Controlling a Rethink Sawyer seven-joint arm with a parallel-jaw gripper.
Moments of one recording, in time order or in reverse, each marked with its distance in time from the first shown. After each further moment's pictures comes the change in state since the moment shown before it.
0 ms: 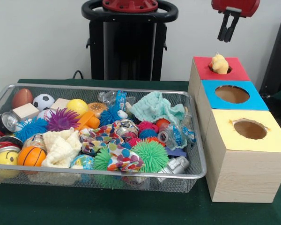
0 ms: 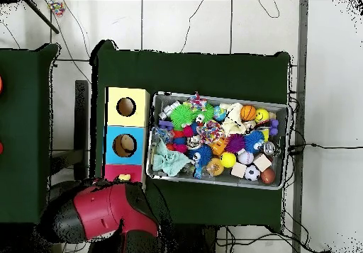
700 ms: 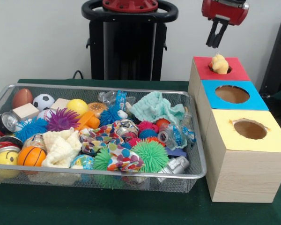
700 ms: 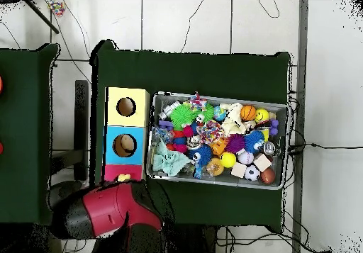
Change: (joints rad) arm 0.007 0.062 -0.029 0.000 -0.037 -0.001 0.000
